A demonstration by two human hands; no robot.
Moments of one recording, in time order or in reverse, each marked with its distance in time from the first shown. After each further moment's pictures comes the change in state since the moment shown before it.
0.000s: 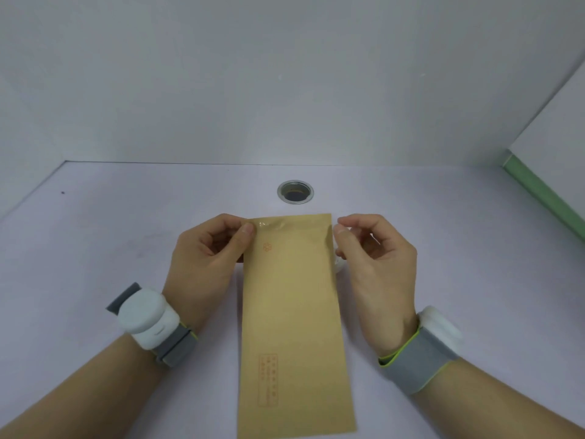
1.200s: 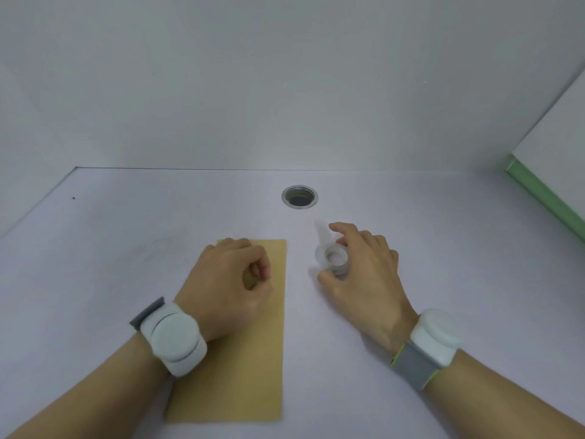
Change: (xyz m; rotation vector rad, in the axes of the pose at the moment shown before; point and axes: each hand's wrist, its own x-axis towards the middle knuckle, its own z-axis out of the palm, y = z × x) left_hand -0.002 -0.003 -0.007 0.881 -0.315 0.166; right_hand 0.016 0.022 -0.009 -1.023 -0.350 -0.163
